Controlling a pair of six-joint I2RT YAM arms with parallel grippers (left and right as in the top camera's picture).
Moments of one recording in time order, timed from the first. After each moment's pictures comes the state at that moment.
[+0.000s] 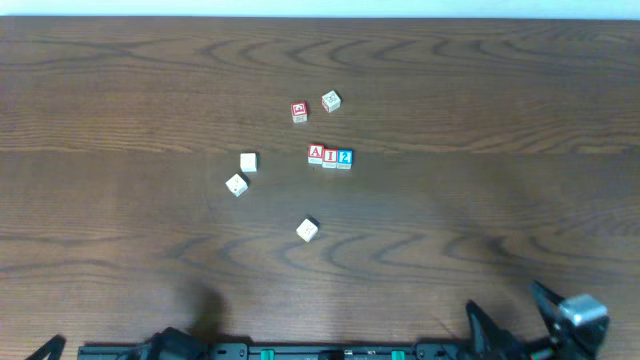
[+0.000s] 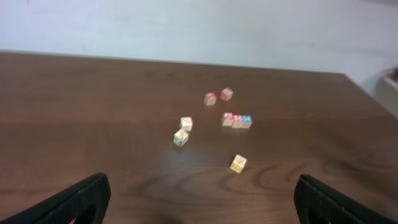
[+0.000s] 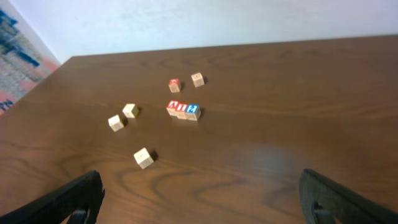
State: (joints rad) left arm -0.42 0.29 1.52 -1.56 -0.13 -0.26; right arm 0.23 0.10 0.97 -1.20 -0.14 0.23
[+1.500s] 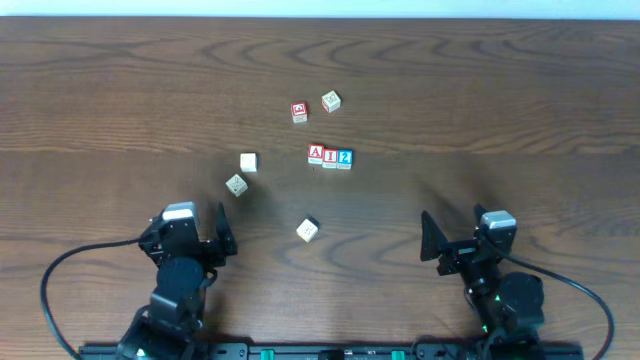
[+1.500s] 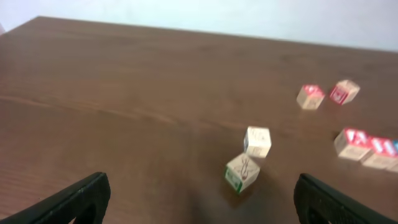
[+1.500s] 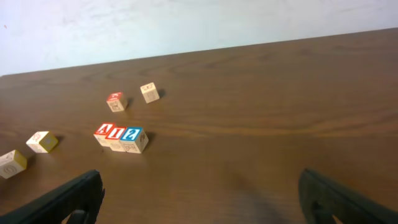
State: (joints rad) left arm -0.42 0.30 0.21 -0.30 -0.47 -0.24; right arm 0.15 0.11 0.06 -0.16 -0.09 0.22
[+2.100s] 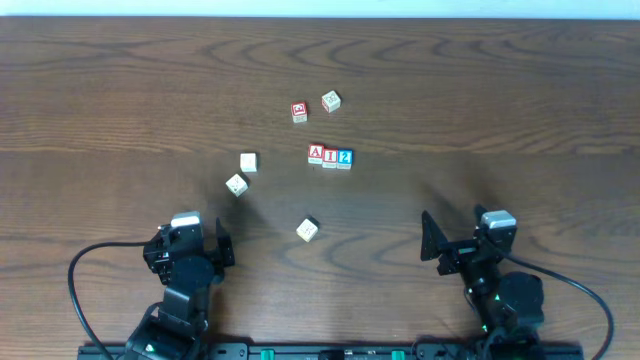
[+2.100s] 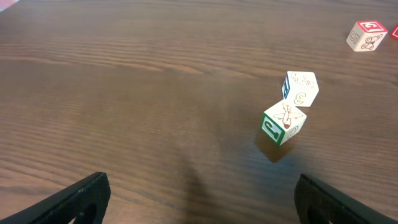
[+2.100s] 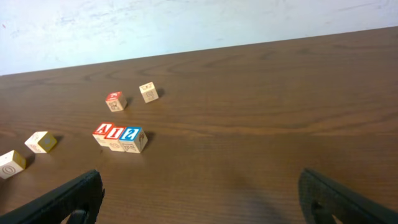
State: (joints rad) left arm -0.42 0.30 0.11 -0.35 -0.53 -0.24; right arm 0.15 0.11 0.06 -0.16 -0.09 0.22
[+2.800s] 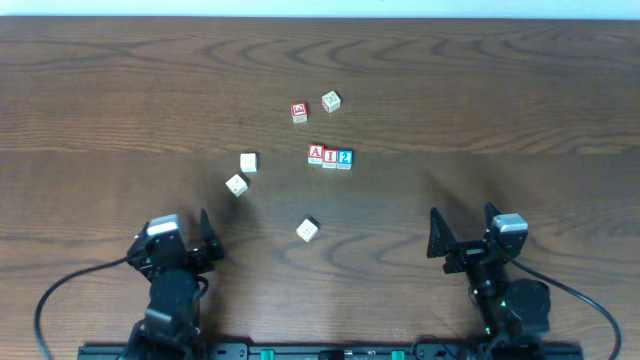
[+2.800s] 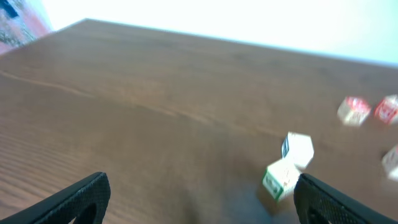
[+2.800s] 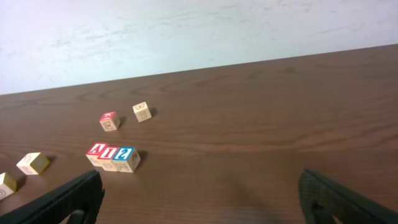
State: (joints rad) left arm -0.34 0.06 0.11 -0.35 -0.53 -0.24; right arm 0.10 0.04 0.06 -0.16 -0.09 0.22
